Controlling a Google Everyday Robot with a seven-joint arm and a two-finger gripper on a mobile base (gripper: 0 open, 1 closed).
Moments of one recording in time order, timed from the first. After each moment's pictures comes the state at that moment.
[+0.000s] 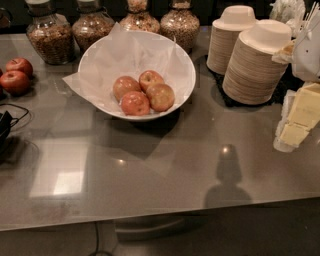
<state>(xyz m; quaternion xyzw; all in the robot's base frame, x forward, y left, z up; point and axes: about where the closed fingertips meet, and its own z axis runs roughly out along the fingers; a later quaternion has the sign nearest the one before) 0.438 -0.217 0.976 -0.60 0.78 -0.03 0.16</state>
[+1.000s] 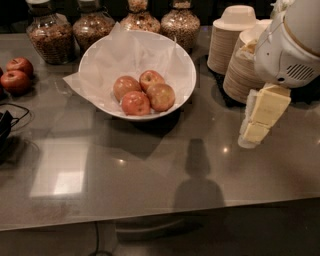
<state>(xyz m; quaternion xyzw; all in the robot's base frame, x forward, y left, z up) 0.455 -0.159 0.973 -0.64 0.74 -0.02 0.21</state>
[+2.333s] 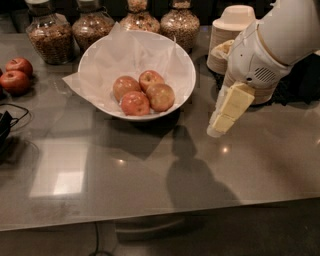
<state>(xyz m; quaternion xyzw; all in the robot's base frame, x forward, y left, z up) 0.495 -0.118 0.957 -0.64 0.71 0.04 0.29</state>
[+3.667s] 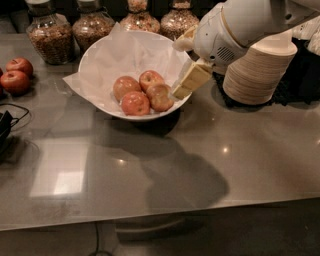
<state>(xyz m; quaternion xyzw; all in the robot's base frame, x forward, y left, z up) 0.552 -0.051 0.974 -0.66 0.65 0.09 0.36</state>
